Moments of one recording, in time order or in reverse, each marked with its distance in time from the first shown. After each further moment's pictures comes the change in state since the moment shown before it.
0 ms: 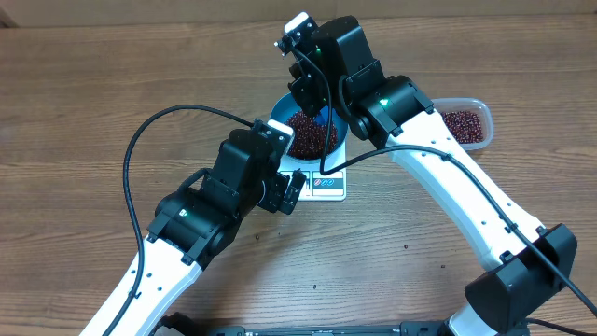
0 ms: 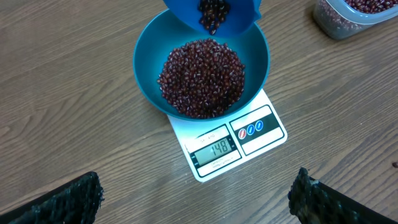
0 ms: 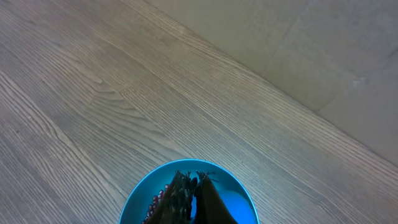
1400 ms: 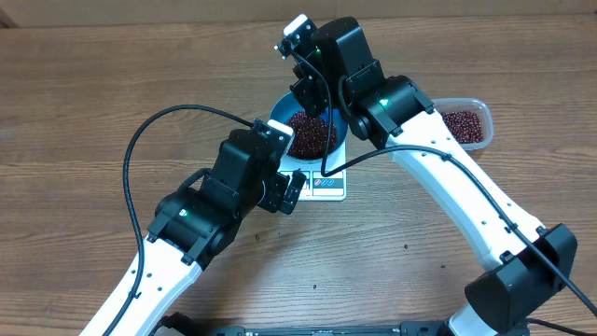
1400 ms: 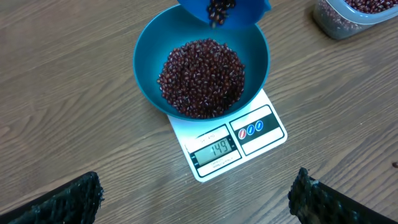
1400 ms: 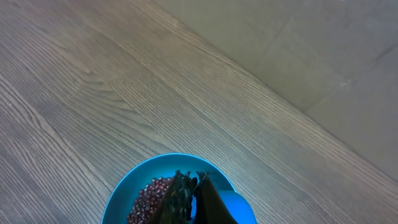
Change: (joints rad) left arm 0.000 0.000 0.000 0.000 0.000 0.000; right arm 0.000 0.000 0.000 -0.014 0.026 -0.063
